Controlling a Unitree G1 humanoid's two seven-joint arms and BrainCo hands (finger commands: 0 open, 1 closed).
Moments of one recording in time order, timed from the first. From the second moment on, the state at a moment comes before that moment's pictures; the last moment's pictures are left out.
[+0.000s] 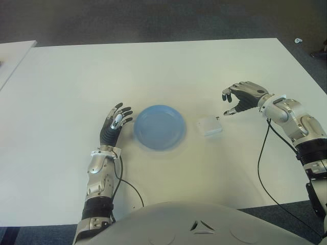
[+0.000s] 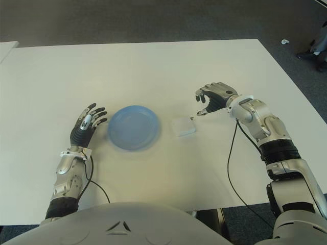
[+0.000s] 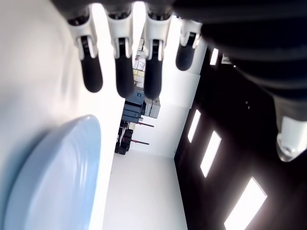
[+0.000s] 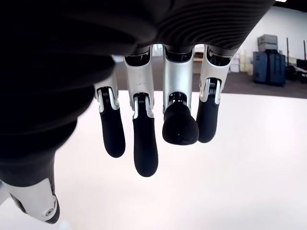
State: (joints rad) left arm 0.14 0.05 0.18 0.25 -0.32 -0.27 -0.33; right arm -0.42 -0.81 0.27 0.35 -0.69 -0.42 0.28
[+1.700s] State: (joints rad) left arm 0.19 0.05 0.18 0.20 -0.33 -0.26 -0.33; right arm -0.44 -0.91 0.46 0.61 -0.95 -0.71 0.00
